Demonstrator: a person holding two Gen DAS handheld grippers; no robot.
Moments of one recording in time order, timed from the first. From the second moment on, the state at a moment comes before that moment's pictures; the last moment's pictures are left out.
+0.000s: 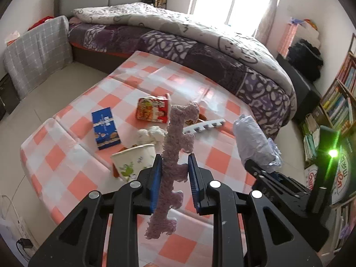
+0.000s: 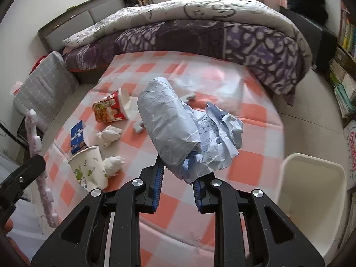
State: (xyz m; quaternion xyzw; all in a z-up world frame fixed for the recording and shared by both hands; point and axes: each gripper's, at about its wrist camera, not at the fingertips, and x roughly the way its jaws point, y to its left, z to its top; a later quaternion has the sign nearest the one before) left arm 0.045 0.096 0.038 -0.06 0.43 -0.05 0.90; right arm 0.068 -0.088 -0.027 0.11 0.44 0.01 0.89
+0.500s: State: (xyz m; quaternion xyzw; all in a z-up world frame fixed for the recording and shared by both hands) left arm 0.042 0.035 0.022 -0.03 0.44 -0.09 0.89; right arm 0.021 -0.182 -0.019 0.14 0.45 -0.05 0.88
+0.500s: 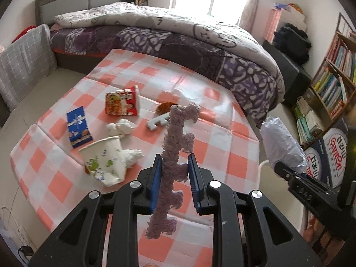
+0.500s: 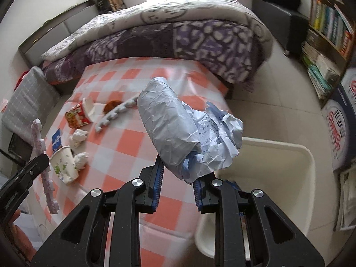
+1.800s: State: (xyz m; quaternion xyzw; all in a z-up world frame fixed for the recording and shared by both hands) left arm -0.002 -0.165 -0.036 0.02 0.48 -0.34 0.81; right arm -0.083 -0.349 -0.003 0.27 0.40 -0.20 0.85
